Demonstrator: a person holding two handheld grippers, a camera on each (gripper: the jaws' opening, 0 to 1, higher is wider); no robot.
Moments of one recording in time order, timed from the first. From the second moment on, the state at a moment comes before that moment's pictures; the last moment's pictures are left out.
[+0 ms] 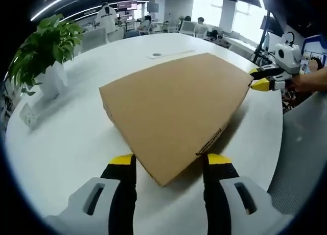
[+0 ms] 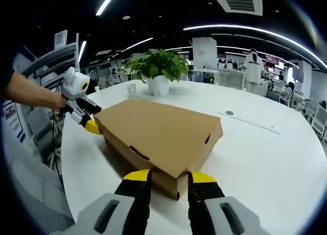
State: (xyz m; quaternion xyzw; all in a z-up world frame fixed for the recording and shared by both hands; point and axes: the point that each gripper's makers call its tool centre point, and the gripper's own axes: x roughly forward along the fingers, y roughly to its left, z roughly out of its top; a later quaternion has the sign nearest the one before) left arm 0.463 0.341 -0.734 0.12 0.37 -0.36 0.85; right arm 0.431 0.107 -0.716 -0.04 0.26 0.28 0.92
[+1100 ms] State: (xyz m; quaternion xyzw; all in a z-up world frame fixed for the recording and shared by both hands) left arm 0.459 0.343 -0.717 0.10 0.35 -0.32 0.87; right arm 0.434 0.106 -0.708 0.00 0.26 0.28 0.93
